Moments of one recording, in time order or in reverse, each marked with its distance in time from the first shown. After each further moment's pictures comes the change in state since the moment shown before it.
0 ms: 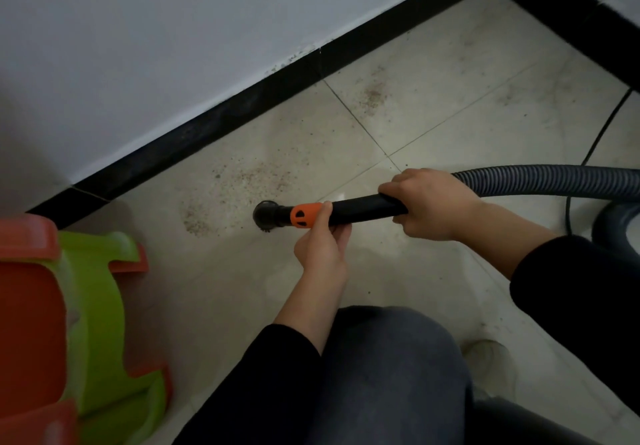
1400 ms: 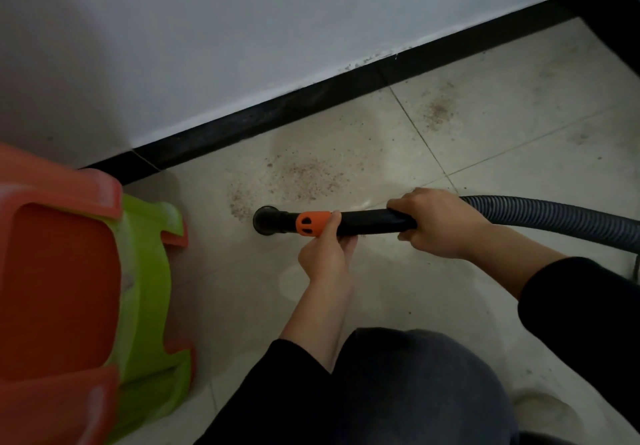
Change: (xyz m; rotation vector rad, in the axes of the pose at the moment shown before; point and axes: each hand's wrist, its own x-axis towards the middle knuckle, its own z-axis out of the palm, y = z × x) left_hand 0.031 0.056 -0.048 -0.107 0.103 0.002; right_hand 0.063 -0.062 0.010 0.050 -0.082 -0.062
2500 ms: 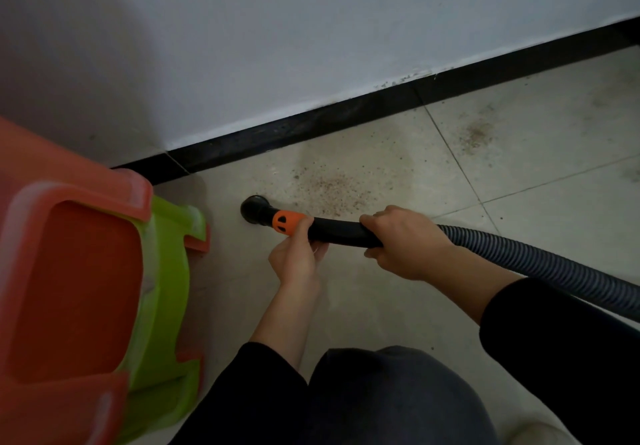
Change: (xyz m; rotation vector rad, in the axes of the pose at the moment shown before) left_hand 0.041 0.053 -0.020 0.007 0.093 0.208; right_hand 0.055 -0.055 0.011 -0.060 0.061 -0.131
